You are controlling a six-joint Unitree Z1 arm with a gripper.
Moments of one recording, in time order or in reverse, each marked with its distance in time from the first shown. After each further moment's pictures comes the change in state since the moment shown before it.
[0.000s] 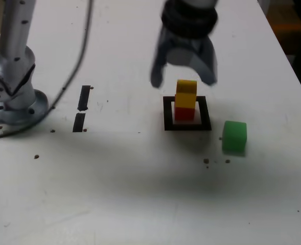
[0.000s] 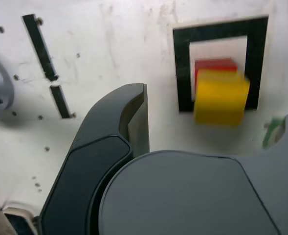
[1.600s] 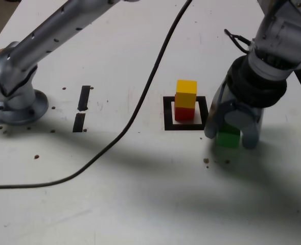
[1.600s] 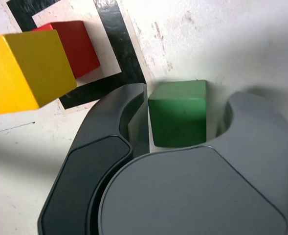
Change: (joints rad) arm -0.128 0.482 -0.545 0.096 0.025 0.079
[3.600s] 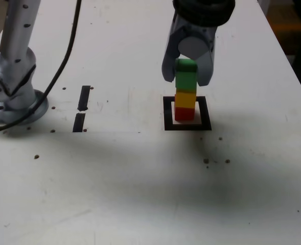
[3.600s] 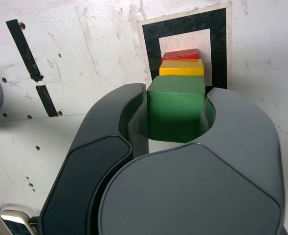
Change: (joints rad) arm 0.103 -0.386 0.336 0.003 -0.008 -0.061
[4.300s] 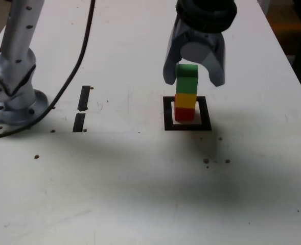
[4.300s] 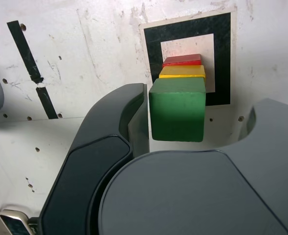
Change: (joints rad) arm 0.010 0.018 0.004 0.000 0.007 -0.007
